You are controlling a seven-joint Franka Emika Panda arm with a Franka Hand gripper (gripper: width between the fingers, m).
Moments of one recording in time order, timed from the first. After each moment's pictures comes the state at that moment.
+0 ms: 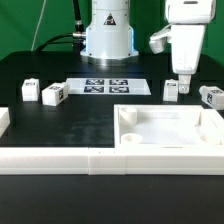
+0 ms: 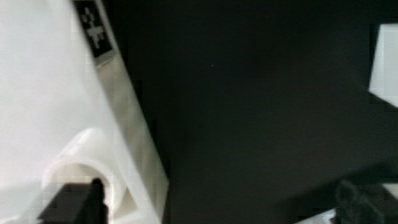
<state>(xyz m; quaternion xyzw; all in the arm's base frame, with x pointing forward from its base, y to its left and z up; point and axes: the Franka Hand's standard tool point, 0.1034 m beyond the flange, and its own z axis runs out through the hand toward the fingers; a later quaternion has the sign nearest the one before) 0.465 0.127 0.054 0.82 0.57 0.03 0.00</state>
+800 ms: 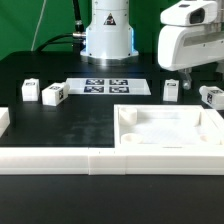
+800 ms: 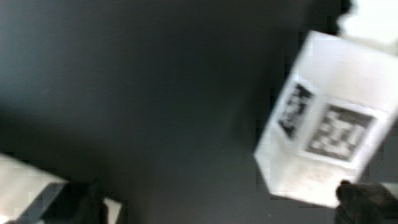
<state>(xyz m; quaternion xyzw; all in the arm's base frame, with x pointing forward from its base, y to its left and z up) 0.438 0.182 0.049 0.98 0.18 0.02 -0.03</state>
